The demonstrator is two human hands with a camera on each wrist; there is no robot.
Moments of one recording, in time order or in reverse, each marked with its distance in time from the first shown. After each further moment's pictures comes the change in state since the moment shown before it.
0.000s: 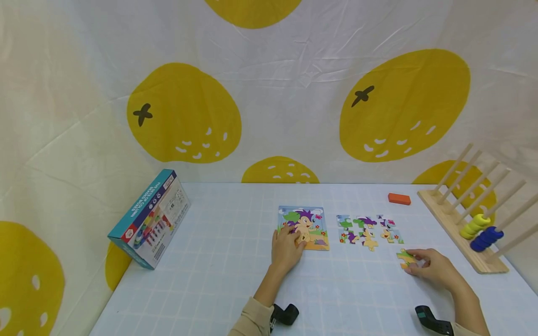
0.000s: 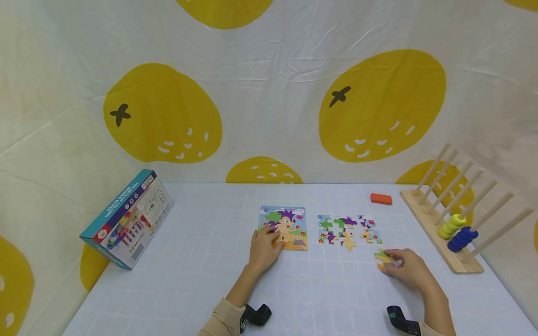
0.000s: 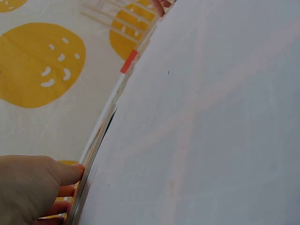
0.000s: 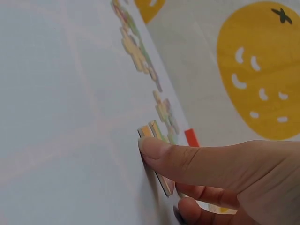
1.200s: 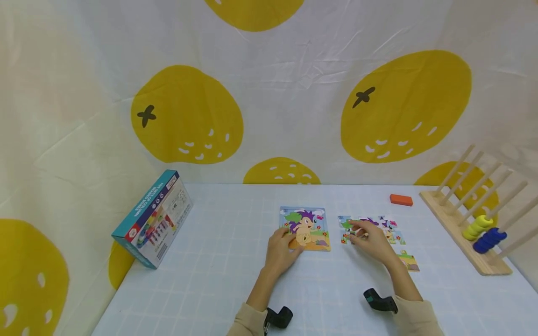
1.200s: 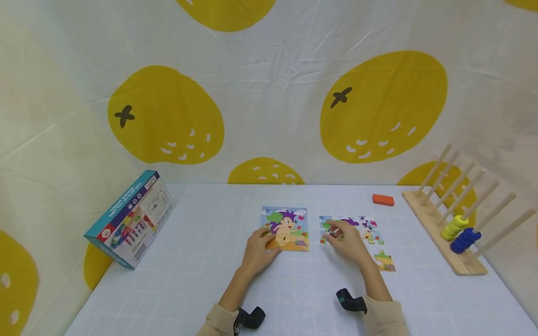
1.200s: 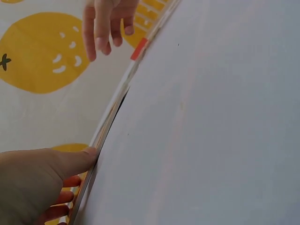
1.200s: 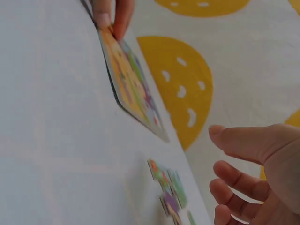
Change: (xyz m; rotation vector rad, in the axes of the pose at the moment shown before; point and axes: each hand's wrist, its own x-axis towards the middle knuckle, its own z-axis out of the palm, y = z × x) left_hand -0.011 -0.022 -0.009 -0.088 0.024 0.092; right_hand 0.042 -0.118 0.052 0.174 0.303 -0.481
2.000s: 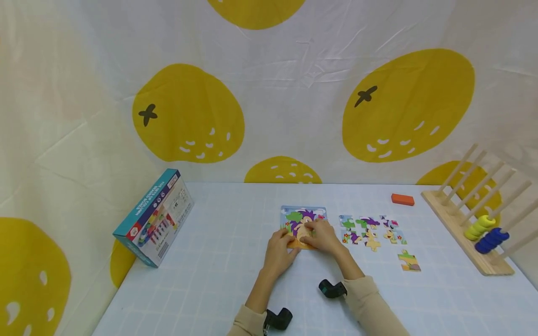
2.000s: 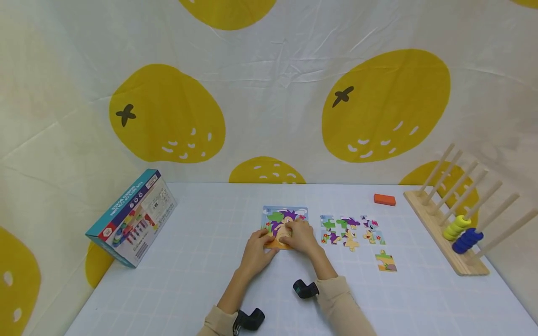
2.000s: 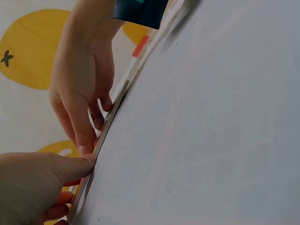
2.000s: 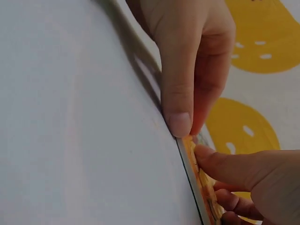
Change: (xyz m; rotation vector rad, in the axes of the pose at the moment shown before) left_hand -0.004 -0.005 -0.003 -0.079 -0.014 -0.027; right_hand 0.050 -0.048 0.095 -0.113 -0.198 -0.024
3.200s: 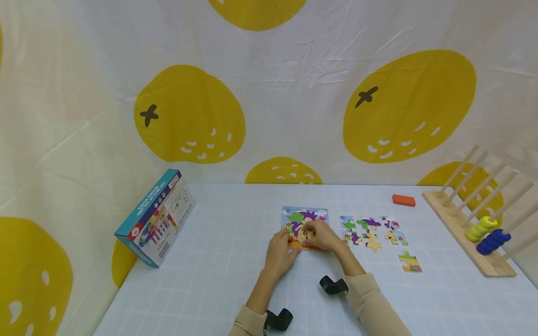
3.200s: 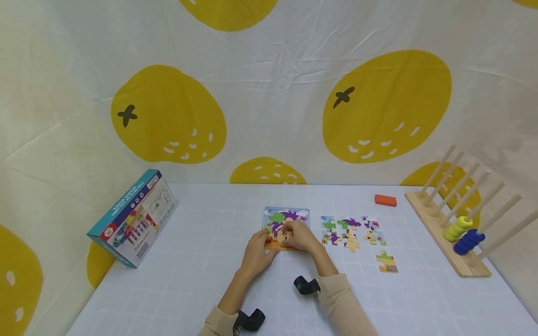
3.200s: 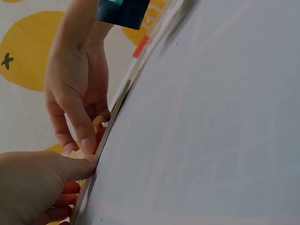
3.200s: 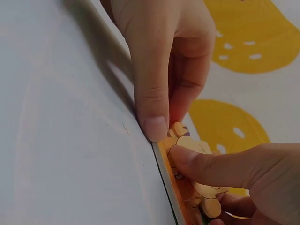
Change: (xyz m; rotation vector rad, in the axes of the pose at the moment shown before) left_hand -0.001 0.004 0.000 0.047 -0.001 -0.056; right_hand 0.004 -0.005 -0.009 0.190 -0.139 0.034
